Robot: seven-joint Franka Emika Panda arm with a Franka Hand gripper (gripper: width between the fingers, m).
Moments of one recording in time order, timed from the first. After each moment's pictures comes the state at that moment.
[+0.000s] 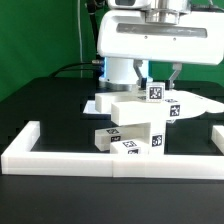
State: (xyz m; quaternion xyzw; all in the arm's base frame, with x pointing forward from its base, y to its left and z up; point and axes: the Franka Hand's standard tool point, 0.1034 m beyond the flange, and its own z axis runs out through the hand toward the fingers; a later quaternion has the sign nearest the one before) arm 0.583 0.014 0.119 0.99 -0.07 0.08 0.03
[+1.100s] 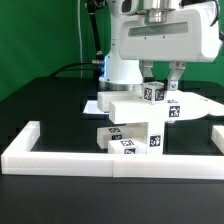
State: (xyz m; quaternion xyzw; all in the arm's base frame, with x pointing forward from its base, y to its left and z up) arm 0.584 0.021 0.120 0.89 -0.45 0.08 -0.02
